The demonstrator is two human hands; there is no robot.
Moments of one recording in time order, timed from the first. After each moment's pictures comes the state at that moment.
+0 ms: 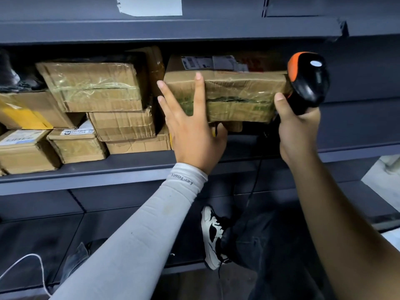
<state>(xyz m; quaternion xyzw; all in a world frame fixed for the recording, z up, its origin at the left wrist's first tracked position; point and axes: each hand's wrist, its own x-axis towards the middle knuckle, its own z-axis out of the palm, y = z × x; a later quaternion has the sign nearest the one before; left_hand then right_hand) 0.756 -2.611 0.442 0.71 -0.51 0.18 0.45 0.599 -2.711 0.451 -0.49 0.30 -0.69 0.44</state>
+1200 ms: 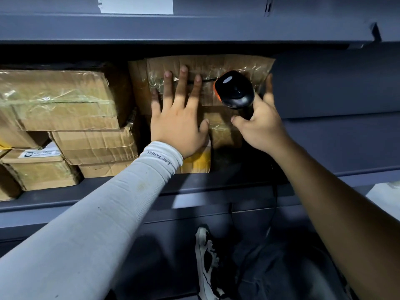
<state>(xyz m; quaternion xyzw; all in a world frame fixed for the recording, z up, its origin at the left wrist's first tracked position) 0.832 -2.698 0.452 0.75 -0.55 0.31 0.20 0.649 -2.776 0.470 -0.81 0.39 -0.38 0.23</state>
